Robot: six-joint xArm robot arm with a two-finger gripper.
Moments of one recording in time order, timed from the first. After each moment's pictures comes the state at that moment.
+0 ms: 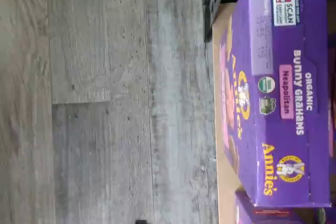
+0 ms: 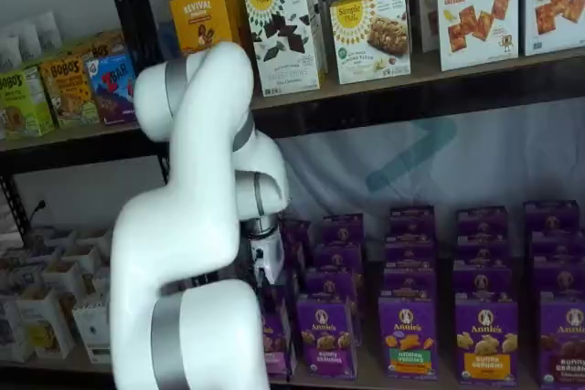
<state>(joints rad) 0.31 0.73 -1.25 0.02 0.55 -1.27</state>
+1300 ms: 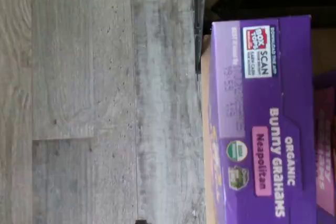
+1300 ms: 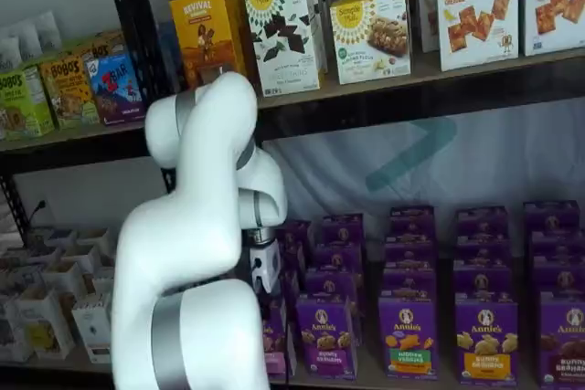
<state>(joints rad) 0.34 0.93 -1.48 0.15 0.60 -1.35</state>
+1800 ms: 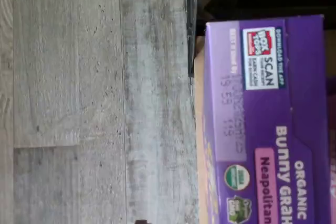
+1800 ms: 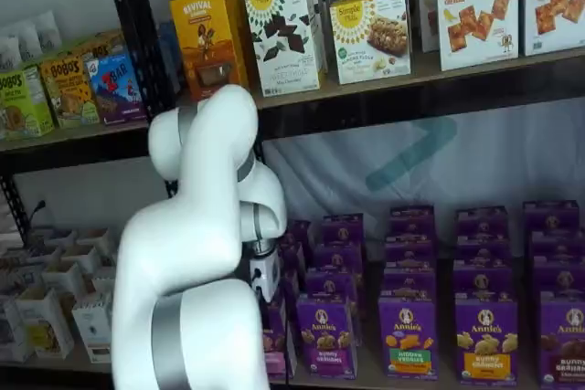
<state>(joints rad) 0.35 1.00 -1.52 0.14 0.55 -1.34</state>
